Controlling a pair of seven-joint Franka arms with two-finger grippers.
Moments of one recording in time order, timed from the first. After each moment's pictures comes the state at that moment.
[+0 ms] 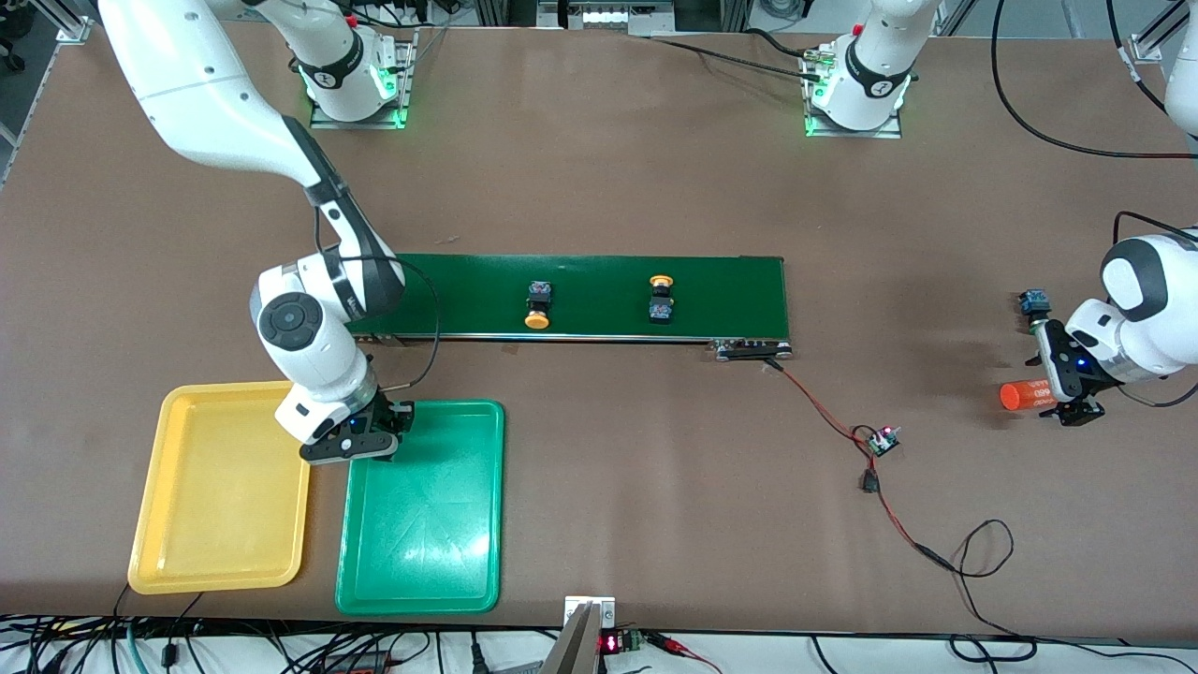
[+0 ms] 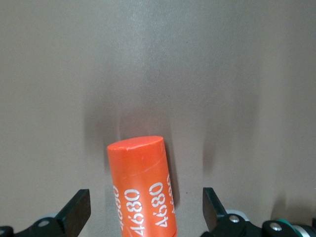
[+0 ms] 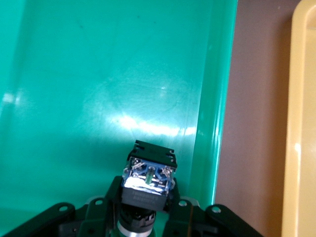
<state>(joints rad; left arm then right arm) 0.78 0.70 -0.43 -1.79 0.31 2.45 1.75 0.14 0.75 0.13 -1.60 -0.30 2.57 0.27</state>
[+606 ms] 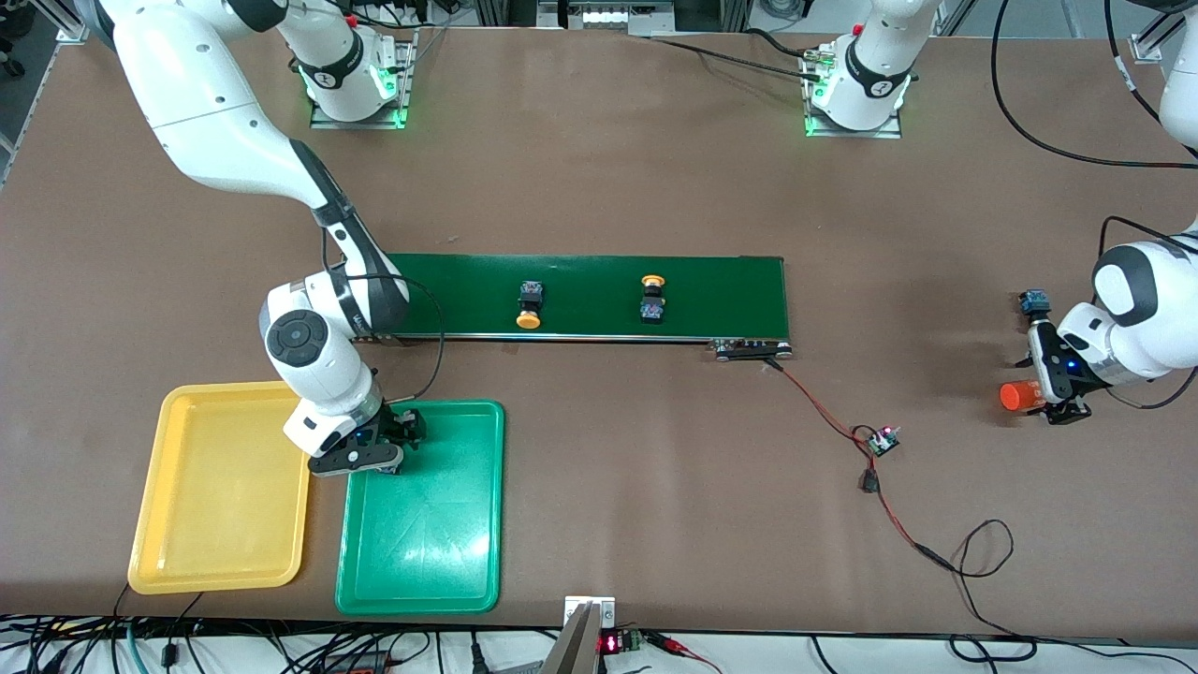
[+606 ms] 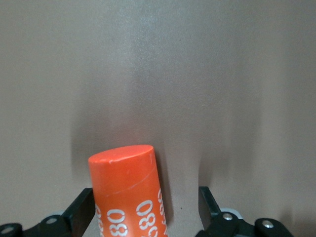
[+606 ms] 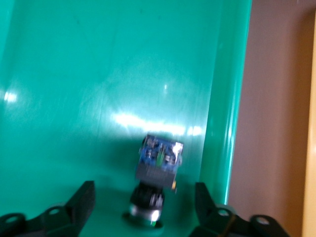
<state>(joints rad) 0.78 0.73 -0.43 -1.78 0.31 2.45 1.77 0.14 0.77 0.15 -1.54 -0.29 2.46 0.29</state>
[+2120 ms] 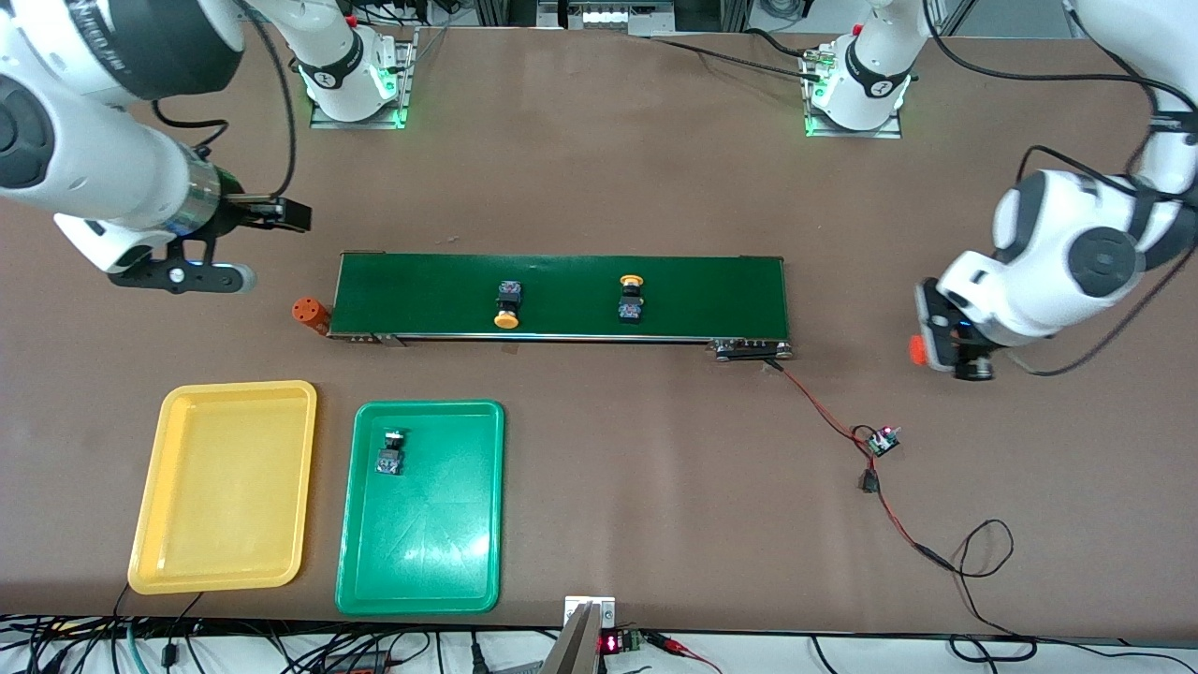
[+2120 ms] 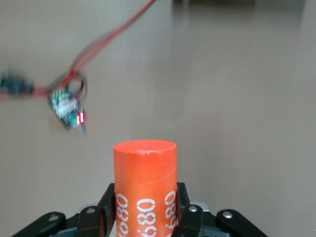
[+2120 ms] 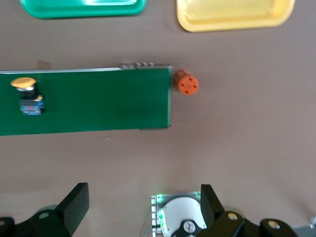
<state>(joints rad) 0.38 0.29 -0.46 -2.01 0.26 2.21 1.33 0.09 0.23 0.21 -1.42 -0.05 1.33 0.32</state>
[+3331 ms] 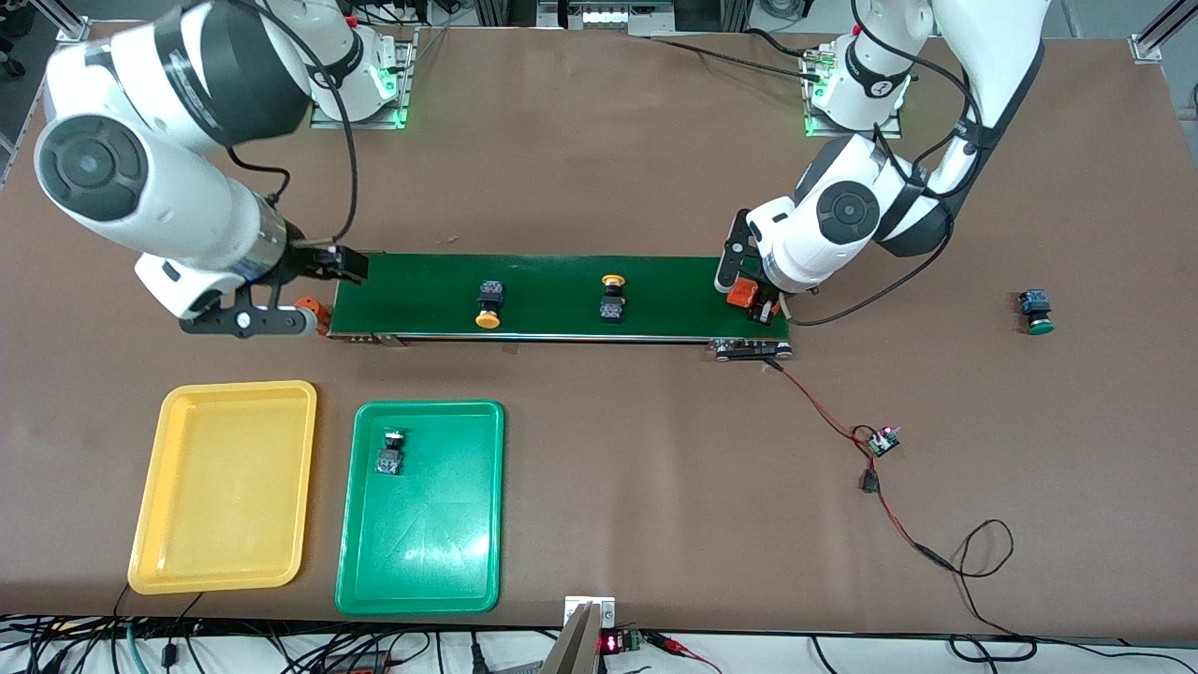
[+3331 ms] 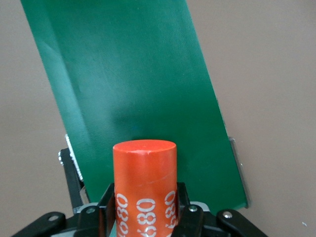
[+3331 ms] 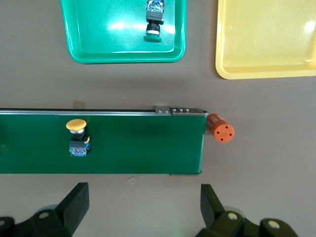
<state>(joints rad) 0.14 0.35 -0.61 -2.11 0.11 2.33 1.34 0.14 0.33 0.20 -1.42 -0.04 1.55 0.34</state>
